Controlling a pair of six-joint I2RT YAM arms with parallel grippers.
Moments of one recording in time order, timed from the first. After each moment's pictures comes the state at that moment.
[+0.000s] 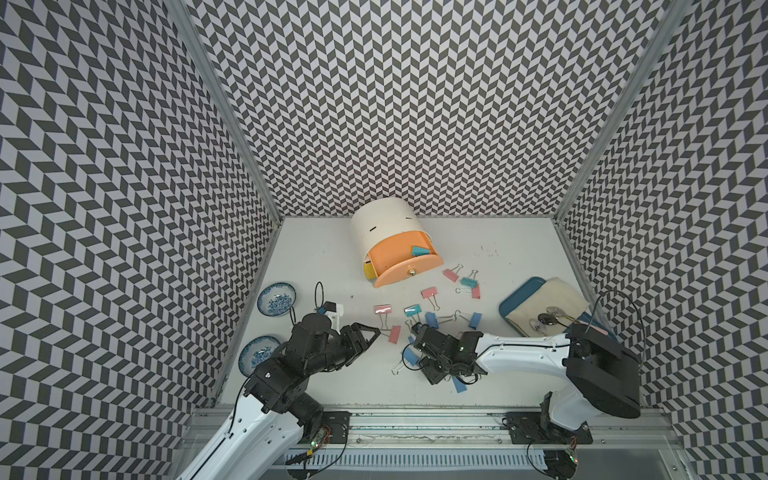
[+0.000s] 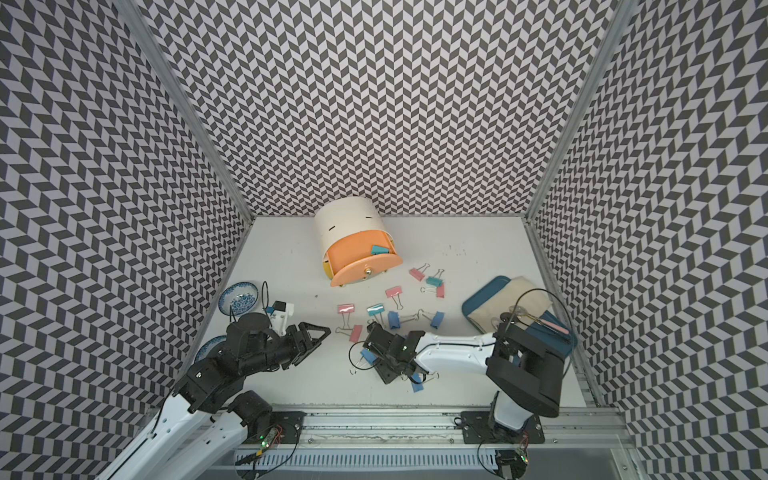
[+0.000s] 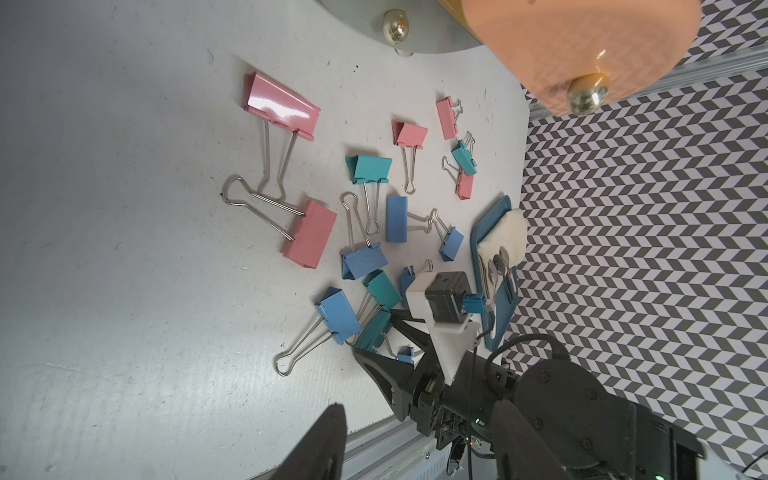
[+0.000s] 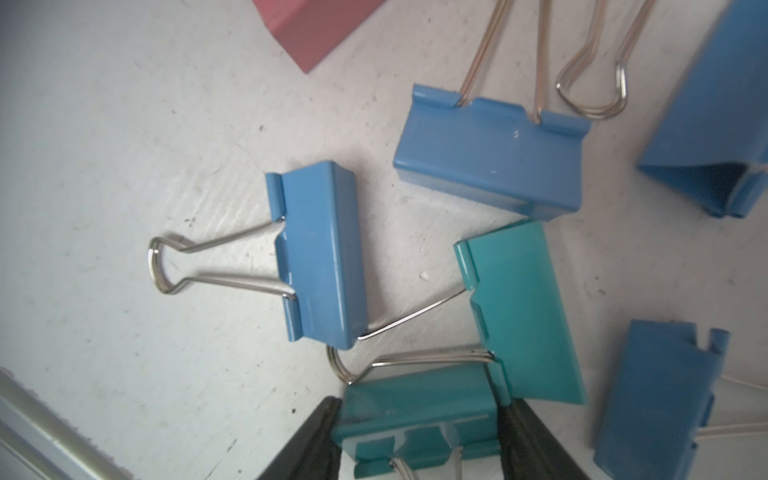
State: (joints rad) left arm -0.56 0.51 0.57 -0.65 0.31 -1.12; right arm 1.13 1.61 0.83 -0.44 0.09 0.44
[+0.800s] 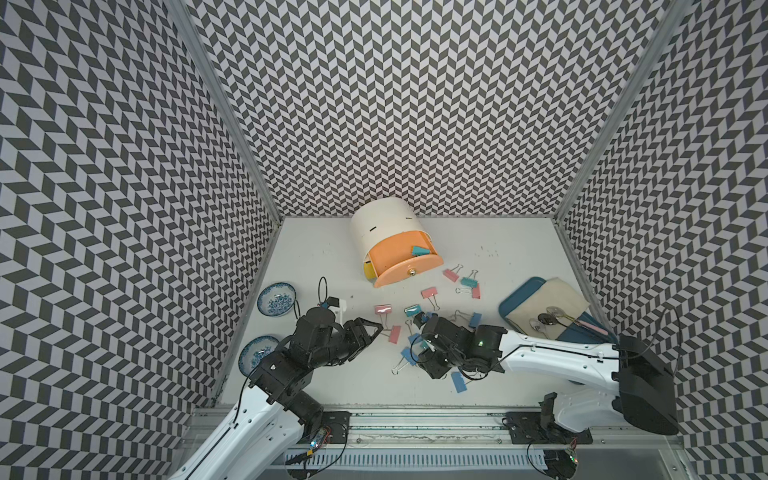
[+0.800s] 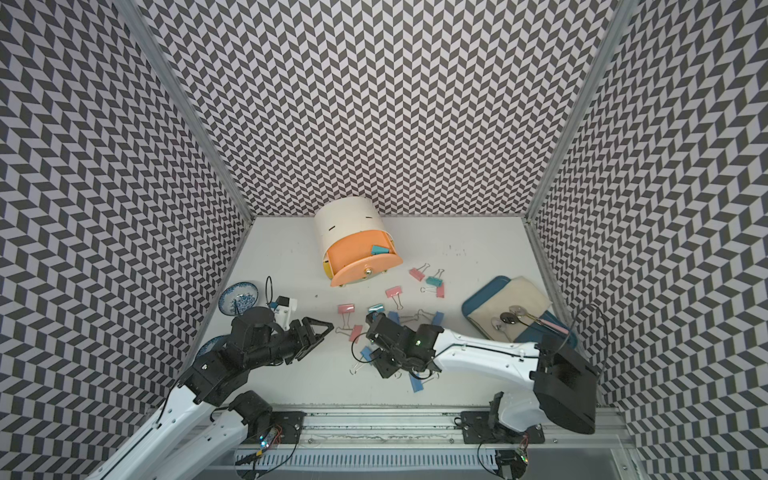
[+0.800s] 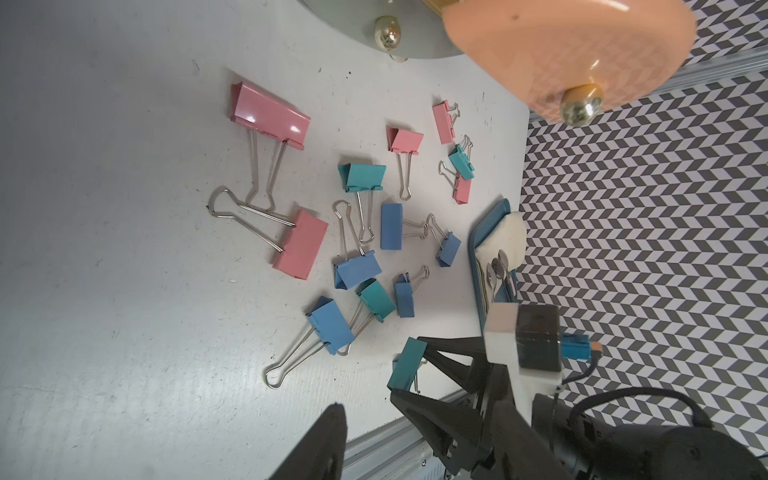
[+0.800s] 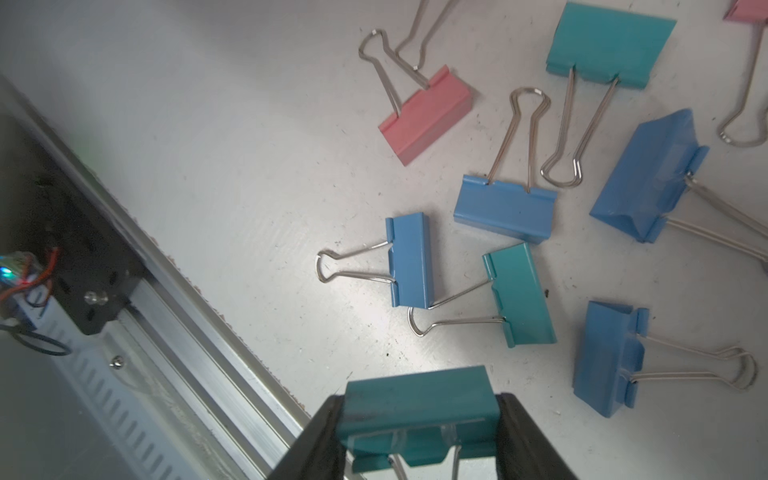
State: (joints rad) left arm -0.56 0.59 0.61 -0.61 0.31 -1.12; right arm 1.12 1.40 0.92 -0.57 0.03 0.45
